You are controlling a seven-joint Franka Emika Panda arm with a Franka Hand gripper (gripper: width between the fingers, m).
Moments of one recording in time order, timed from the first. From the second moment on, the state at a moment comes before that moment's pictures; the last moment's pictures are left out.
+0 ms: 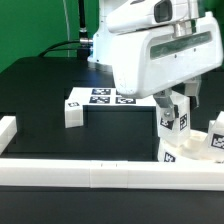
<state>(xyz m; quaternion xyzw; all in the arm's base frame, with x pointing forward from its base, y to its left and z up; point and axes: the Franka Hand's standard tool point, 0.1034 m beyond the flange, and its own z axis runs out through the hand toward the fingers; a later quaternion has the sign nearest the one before) 0.636 0.061 0.088 -0.94 -0.33 -0.11 0.06</state>
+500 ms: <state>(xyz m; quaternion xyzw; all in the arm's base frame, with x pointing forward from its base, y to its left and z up) 0.634 0.072 0.085 -0.98 -0.16 -0.10 0.10</state>
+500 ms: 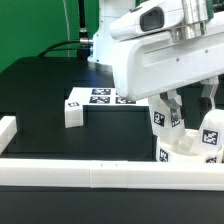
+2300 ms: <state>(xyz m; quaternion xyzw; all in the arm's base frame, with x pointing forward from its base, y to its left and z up) 0.612 0.061 0.097 -0.96 -0.26 -0.11 0.07</state>
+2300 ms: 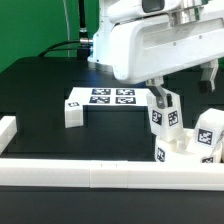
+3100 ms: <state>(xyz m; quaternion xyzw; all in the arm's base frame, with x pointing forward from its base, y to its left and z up) 0.612 0.041 0.120 -0.96 -0.24 -0.10 0.06</state>
